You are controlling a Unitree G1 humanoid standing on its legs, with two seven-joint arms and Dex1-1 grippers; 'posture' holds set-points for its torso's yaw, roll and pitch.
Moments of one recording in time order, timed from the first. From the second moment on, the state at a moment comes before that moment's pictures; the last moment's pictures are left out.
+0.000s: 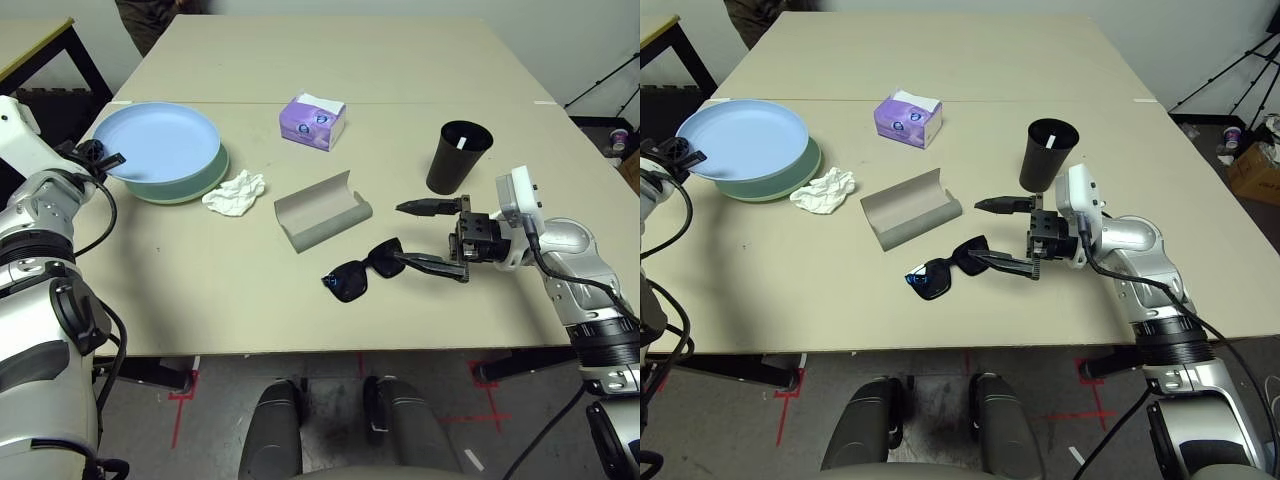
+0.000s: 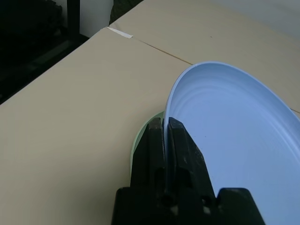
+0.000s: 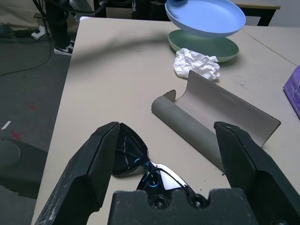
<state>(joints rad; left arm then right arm) -1.03 0.79 0.44 1.19 -0.31 0.21 -0.31 -0.44 -0.54 0.03 0.10 0.42 0.03 1.29</state>
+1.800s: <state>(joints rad) -0.72 0.73 0.03 0.68 -0.19 0.22 -1.00 -0.44 -0.54 0.03 0.10 0.42 0.05 1.29</state>
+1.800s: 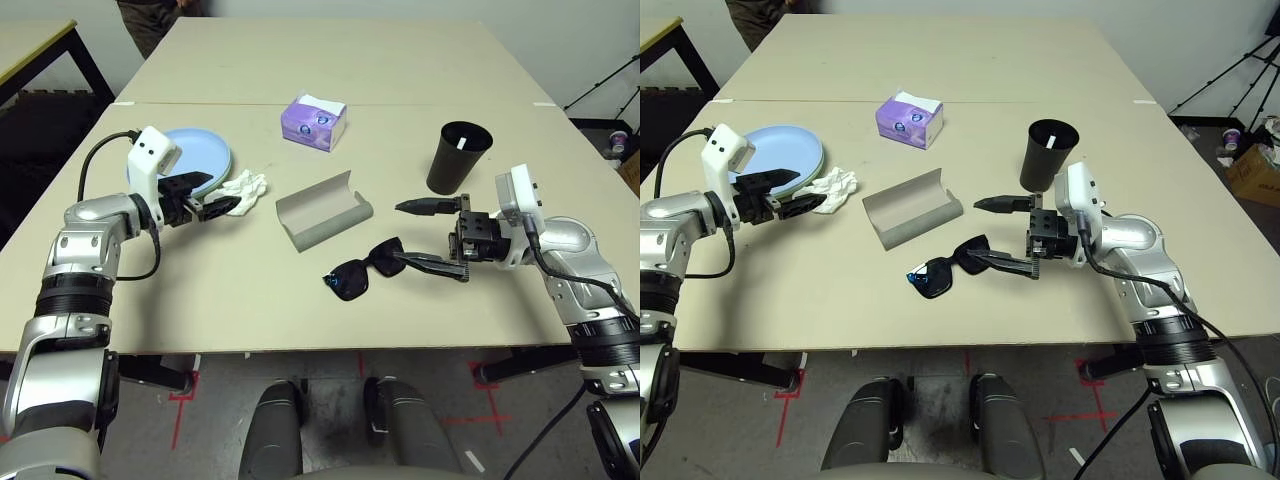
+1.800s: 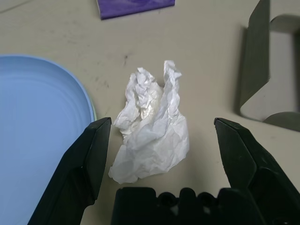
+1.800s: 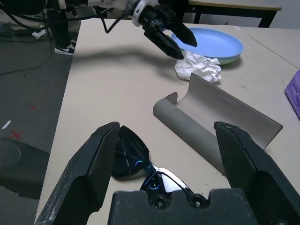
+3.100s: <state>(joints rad) -0.86 0.72 0.04 0.76 -0.16 0.23 -1.08 -0.45 -0.54 0.00 0.07 0.45 0.33 1.06</state>
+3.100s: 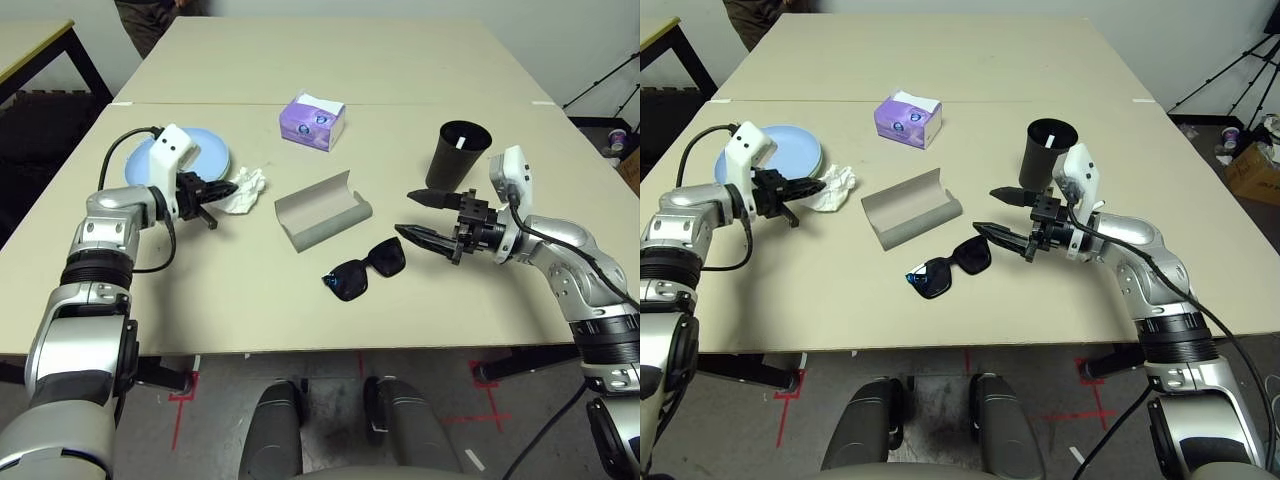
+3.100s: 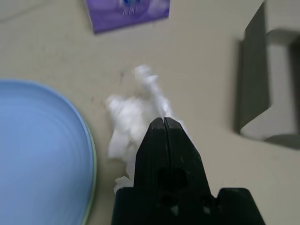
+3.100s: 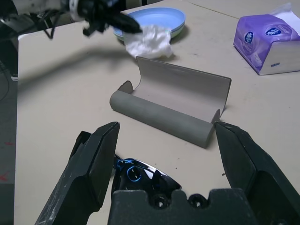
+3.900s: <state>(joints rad) -1.11 0.74 0.16 1.07 -0.10 0.06 -0.69 -0.45 -0.54 0.01 0.07 0.45 0.31 1.06</state>
